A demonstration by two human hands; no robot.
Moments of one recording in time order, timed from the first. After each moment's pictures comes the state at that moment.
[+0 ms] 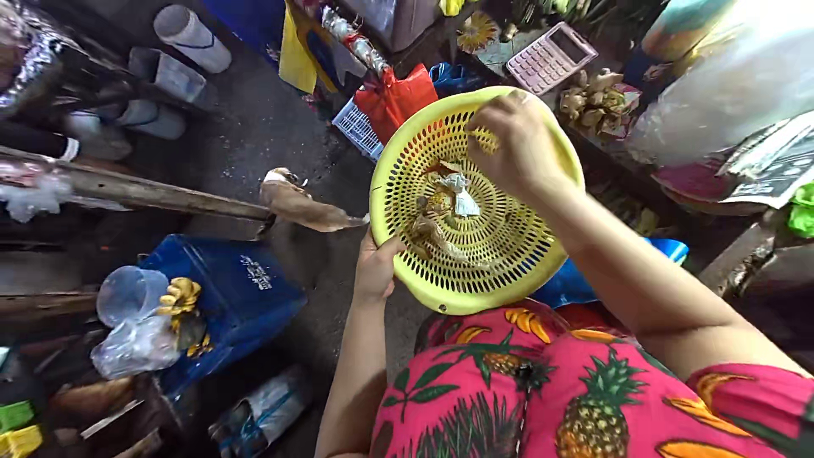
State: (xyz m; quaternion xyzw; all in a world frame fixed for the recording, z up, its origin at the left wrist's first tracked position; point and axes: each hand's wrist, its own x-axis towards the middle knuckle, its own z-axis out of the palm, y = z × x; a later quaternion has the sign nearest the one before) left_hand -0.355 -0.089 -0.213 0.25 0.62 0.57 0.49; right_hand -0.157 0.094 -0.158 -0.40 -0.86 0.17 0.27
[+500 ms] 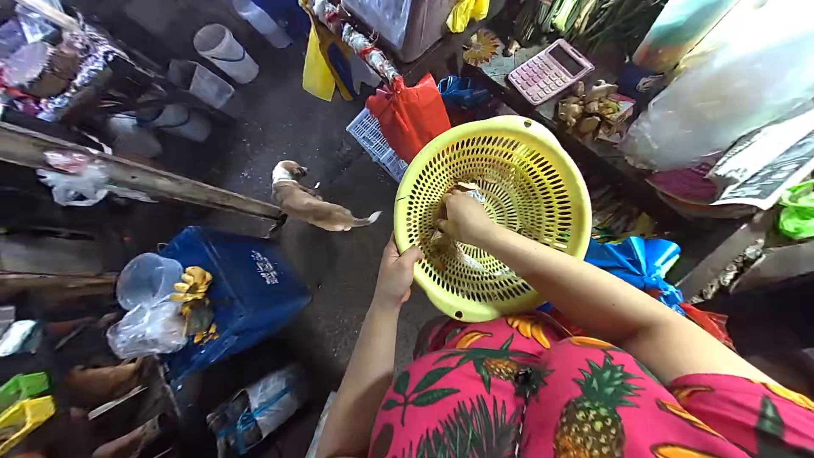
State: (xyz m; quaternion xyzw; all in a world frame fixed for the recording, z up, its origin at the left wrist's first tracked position) left_hand -0.323 -0.118 -0.224 0.25 0.63 0.53 0.51; right_hand -0.202 0.025 -0.243 -0.45 -0.81 0.38 -0.01
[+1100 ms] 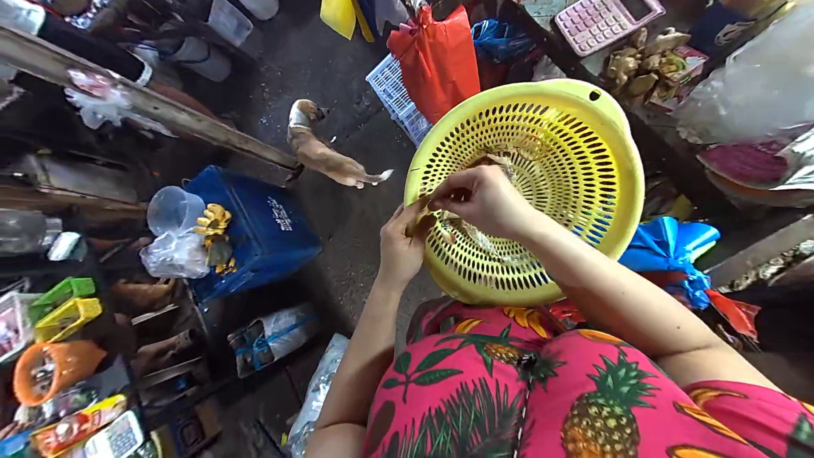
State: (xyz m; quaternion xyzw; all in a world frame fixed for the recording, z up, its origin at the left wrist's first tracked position) left_hand -0.318 -0.165 -0.239 0.50 0.69 0.46 0.25; right_hand -0.168 -0.024 -0.192 -0.25 -0.80 0.52 0.19
